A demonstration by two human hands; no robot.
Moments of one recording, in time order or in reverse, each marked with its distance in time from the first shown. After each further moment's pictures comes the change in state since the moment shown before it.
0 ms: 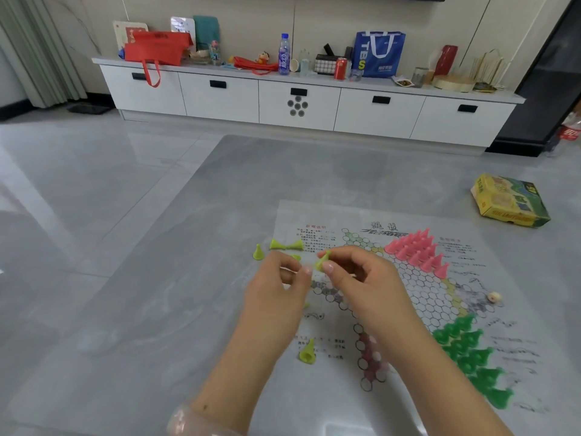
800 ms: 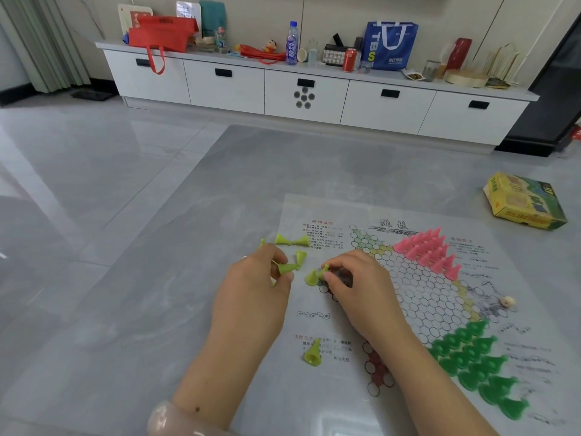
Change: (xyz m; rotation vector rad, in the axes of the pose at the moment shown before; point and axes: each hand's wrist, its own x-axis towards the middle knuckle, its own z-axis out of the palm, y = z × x) left_hand 0.011 -0.008 -0.021 0.383 0.139 0.158; right_hand 0.025 0.047 0.010 -0.637 0.034 -0.131
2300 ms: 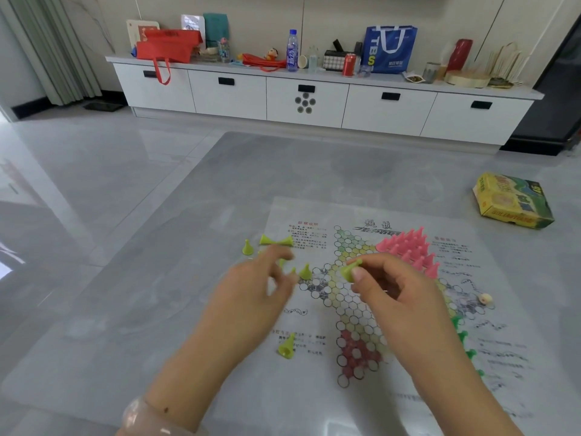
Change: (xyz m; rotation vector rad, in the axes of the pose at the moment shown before) left_hand -0.013 0.013 0.002 -0.003 -0.175 0.179; right_hand -0.046 -0.022 -0.077 0.551 0.053 0.135
